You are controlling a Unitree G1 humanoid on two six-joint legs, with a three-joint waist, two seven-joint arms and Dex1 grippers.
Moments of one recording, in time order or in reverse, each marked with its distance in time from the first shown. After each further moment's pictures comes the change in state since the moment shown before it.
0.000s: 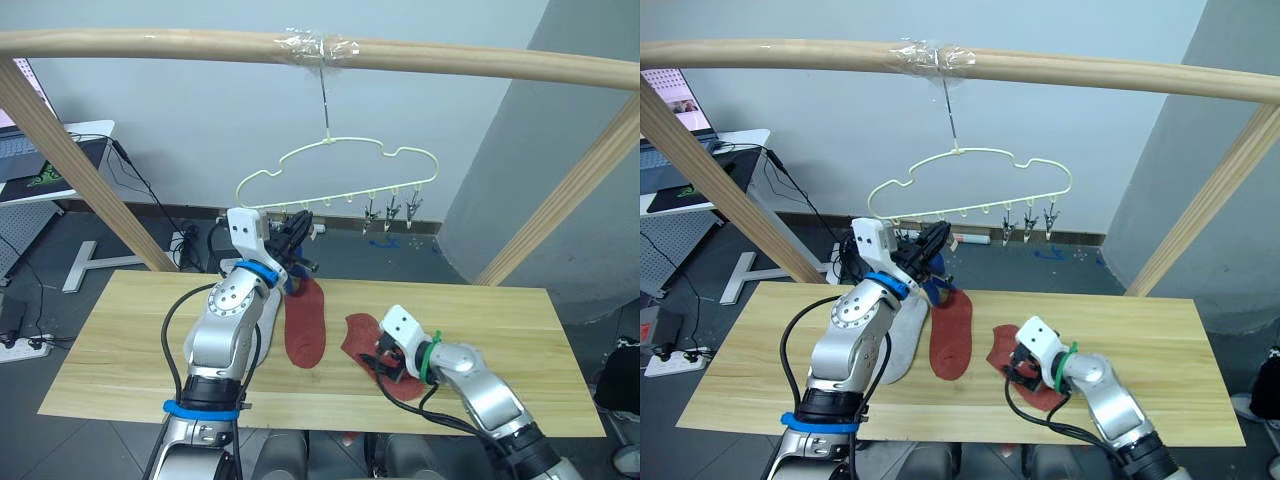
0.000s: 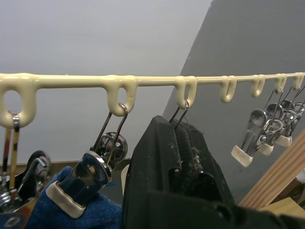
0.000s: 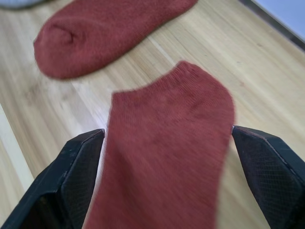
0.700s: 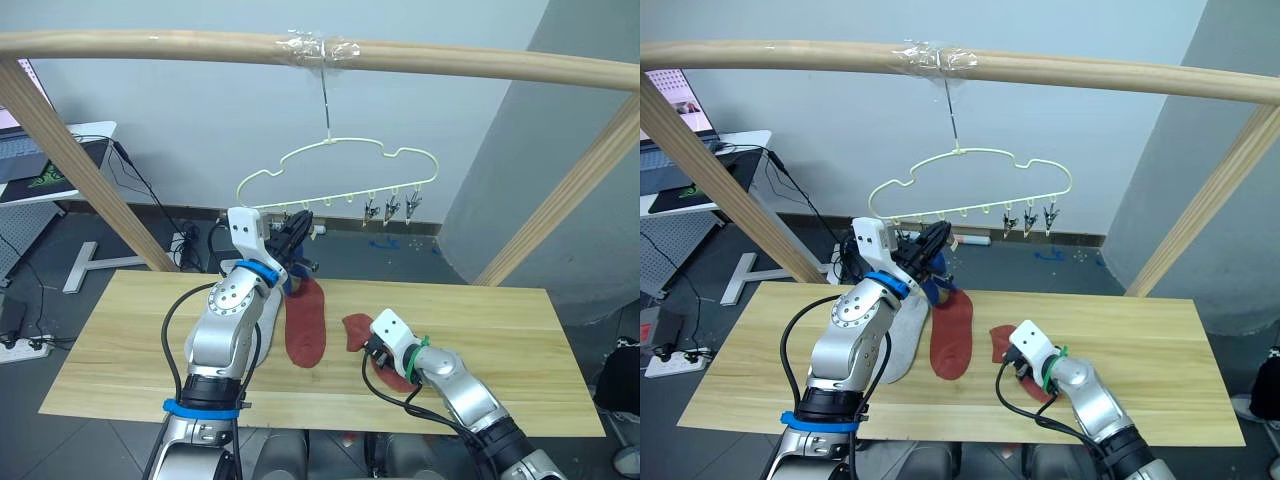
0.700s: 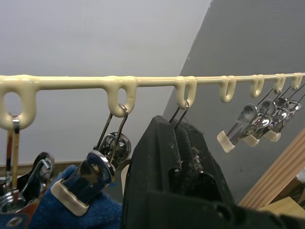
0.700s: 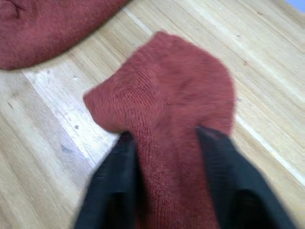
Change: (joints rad) left arm -0.003 0.002 0.000 0.003 0.000 0.005 -0.001; right arm -0.038 0.020 0.014 0.199 -0.030 -0.110 -0.104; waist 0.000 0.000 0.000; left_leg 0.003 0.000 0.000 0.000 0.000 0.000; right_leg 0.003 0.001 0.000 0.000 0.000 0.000
